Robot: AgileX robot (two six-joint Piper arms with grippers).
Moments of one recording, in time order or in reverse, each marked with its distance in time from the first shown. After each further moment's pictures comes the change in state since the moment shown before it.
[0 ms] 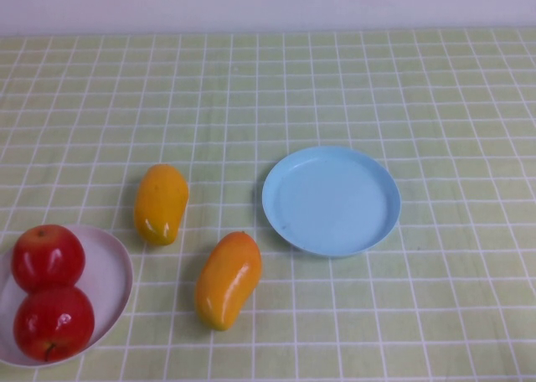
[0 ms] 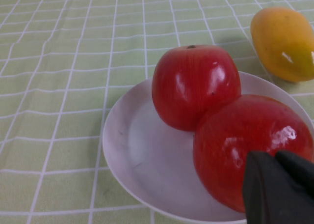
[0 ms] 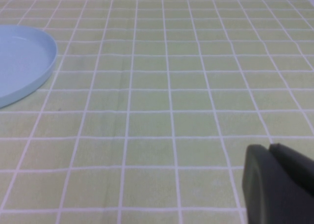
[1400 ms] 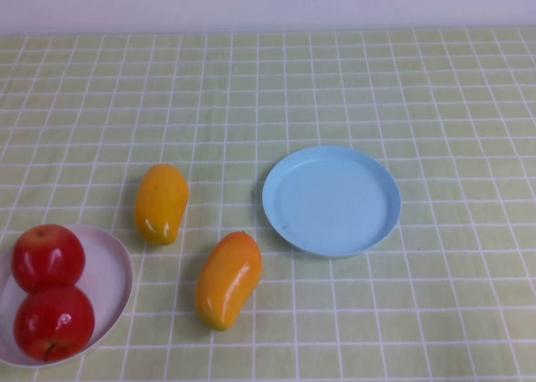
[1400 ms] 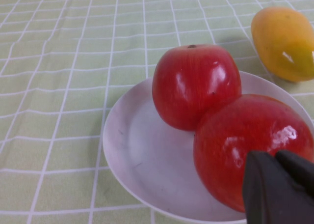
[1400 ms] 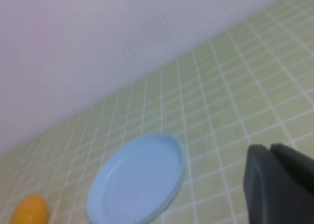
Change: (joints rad) right arm 0.000 0.051 -0.100 0.590 -0.096 0.000; left arm 0.000 0.000 0.000 -0.002 0.000 0.000
